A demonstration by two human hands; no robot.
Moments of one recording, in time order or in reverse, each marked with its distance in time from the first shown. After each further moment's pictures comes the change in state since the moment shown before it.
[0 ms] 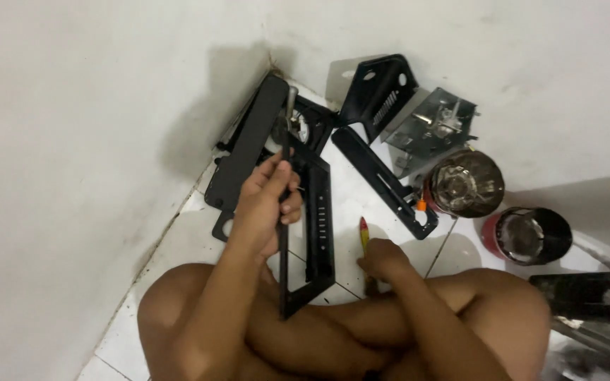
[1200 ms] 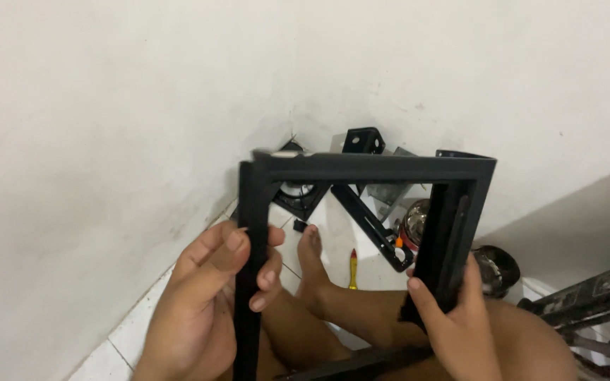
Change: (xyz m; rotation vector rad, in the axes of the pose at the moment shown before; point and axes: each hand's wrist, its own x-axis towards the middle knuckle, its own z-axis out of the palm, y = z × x) left_hand -0.305 0.066 0.042 -0.162 -0.222 0.338; right_hand -0.374 -0.041 -0.059 0.948 0.868 -0.340
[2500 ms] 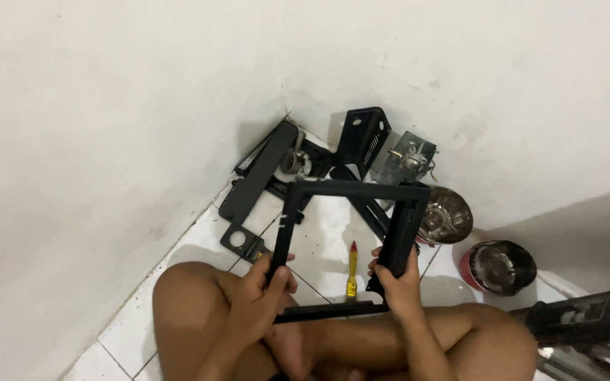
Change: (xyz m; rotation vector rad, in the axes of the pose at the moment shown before) left_hand 0.084 -0.163 -0.130 0.733 0.090 -0.151; right_hand 0.130 0.217 0.099 0.542 -0.141 0.019
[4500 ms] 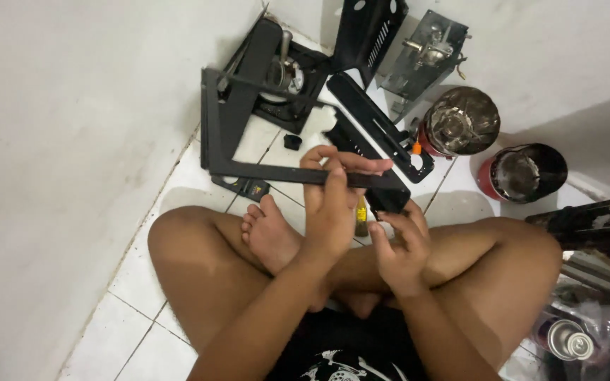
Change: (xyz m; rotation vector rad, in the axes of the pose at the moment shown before) left_hand 0.050 -0.004 0.112 -0.782 -0.045 0.277; right_hand -0.072 -0.008 0.041 -0.434 0.156 -0.707
